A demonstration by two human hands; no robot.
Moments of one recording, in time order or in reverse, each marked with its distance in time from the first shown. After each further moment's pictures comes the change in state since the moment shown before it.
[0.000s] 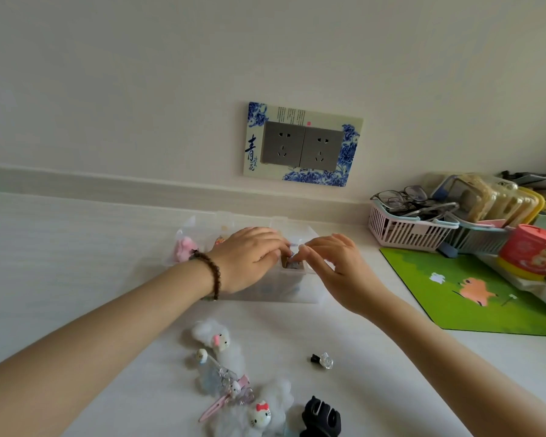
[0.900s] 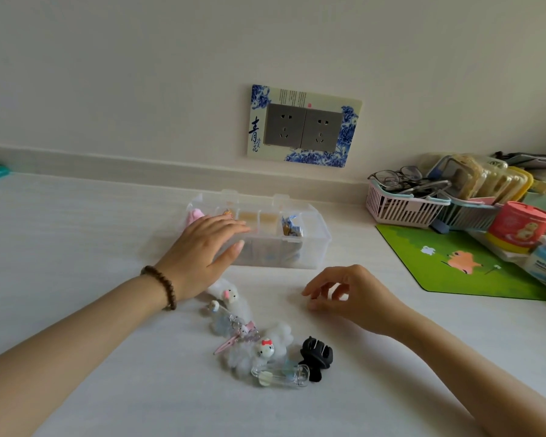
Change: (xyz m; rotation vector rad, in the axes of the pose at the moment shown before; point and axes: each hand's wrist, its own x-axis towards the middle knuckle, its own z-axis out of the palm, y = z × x) left_hand -0.084 -0.018 0.007 0.068 0.263 -0.089; right_hand -0.076 -0.020 -0.010 0.328 -0.280 0.142
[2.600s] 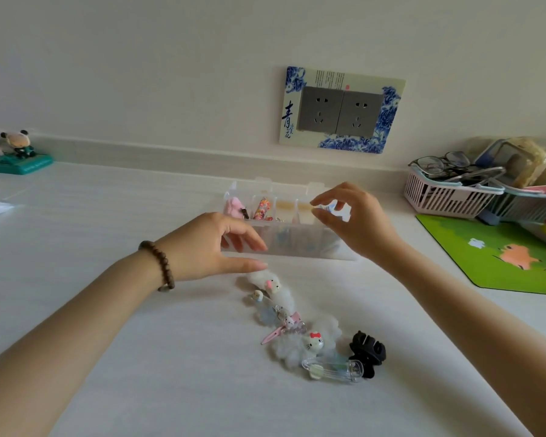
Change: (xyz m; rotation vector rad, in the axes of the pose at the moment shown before) left_hand -0.017 -0.002 -0.055 -0.381 -0.258 -0.171; right_hand 0.090 -0.034 0.005 -0.194 0.375 -0.083
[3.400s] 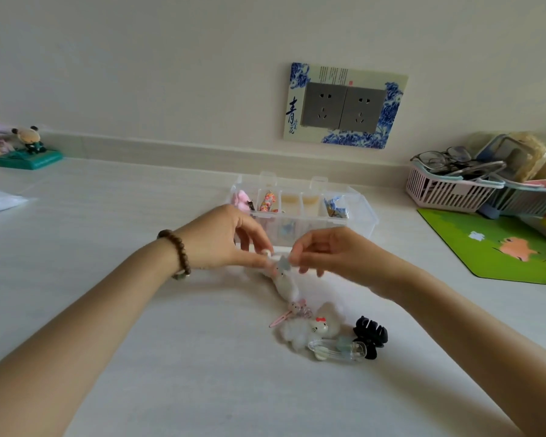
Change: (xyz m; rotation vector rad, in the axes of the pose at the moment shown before) left_hand -0.005 0.013 0.005 -0.037 -0.044 -0.032; right_hand -0.050 -0.045 0.003 0.505 -0.553 0.226
